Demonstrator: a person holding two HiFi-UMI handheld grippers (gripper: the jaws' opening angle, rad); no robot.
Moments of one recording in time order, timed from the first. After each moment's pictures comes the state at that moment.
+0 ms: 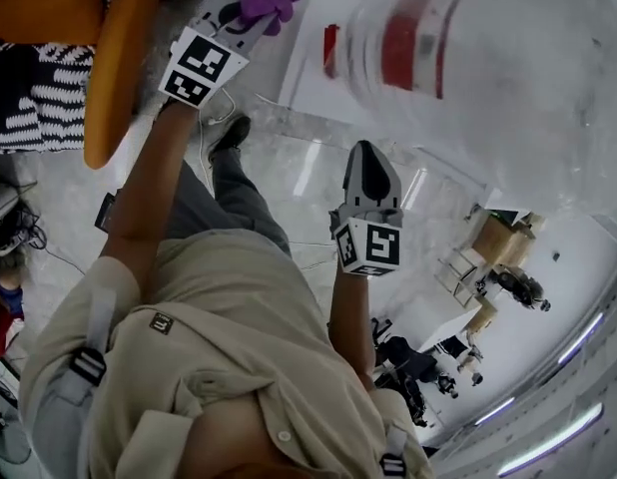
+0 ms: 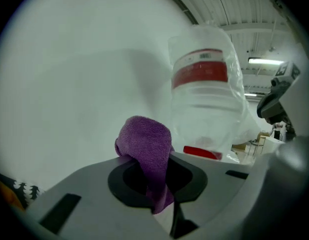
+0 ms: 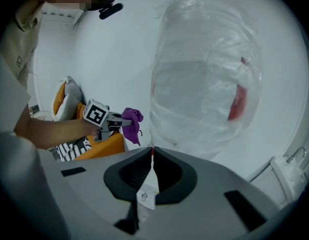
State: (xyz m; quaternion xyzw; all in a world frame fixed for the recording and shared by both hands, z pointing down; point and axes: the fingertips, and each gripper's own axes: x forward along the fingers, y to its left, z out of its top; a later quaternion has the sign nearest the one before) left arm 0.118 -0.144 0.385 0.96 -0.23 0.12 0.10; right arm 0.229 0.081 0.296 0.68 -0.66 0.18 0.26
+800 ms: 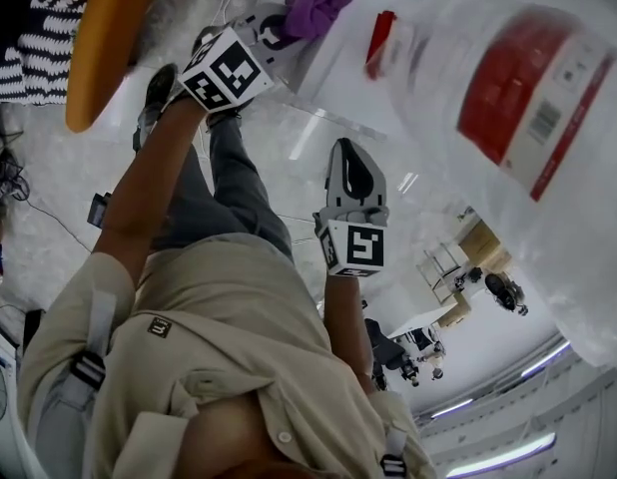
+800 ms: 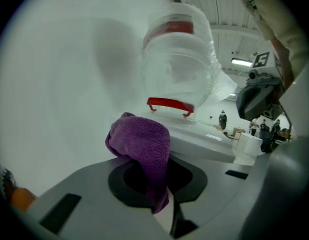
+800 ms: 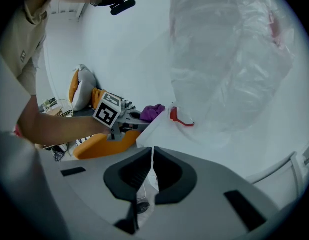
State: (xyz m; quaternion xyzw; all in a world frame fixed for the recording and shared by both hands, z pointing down) left arm 0.168 -0.056 0.491 0.98 -0.11 0.15 0.10; right arm 0.203 0.098 0.410 0.59 -0.70 0.24 0.32
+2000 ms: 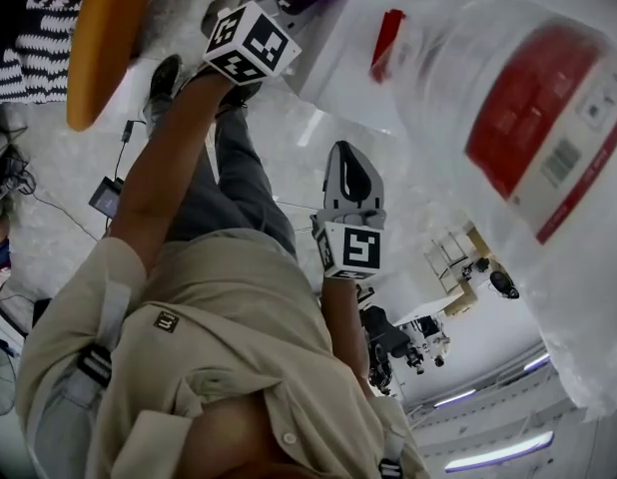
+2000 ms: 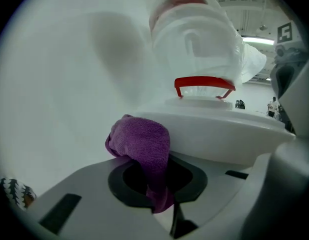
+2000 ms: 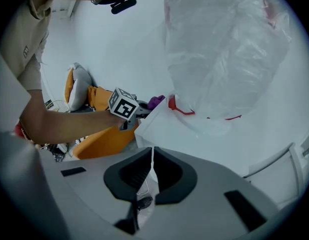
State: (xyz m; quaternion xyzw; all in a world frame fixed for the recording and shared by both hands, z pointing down) left arm 0.186 -0.115 0.522 0.96 -0.19 0.21 0.04; right arm 0.205 0.107 0.429 0.59 -0.68 0.27 0.33
